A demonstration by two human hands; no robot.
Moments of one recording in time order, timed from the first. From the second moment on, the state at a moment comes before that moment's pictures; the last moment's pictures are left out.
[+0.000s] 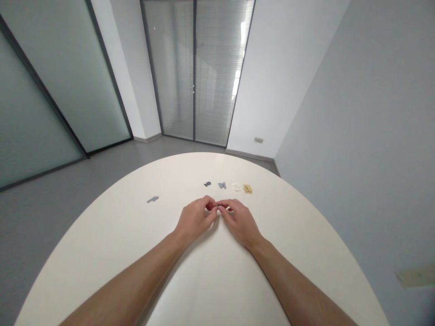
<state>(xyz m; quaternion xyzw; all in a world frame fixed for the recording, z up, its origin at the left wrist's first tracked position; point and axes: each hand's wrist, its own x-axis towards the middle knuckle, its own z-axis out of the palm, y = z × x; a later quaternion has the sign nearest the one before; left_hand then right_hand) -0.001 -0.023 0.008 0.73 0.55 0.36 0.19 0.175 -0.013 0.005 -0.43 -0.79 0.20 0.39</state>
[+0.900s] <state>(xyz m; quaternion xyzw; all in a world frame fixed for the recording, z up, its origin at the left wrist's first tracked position) -0.002 -0.023 0.007 0.74 0.55 0.34 0.19 0.176 -0.014 0.005 -0.43 -0.79 0.21 0.39</state>
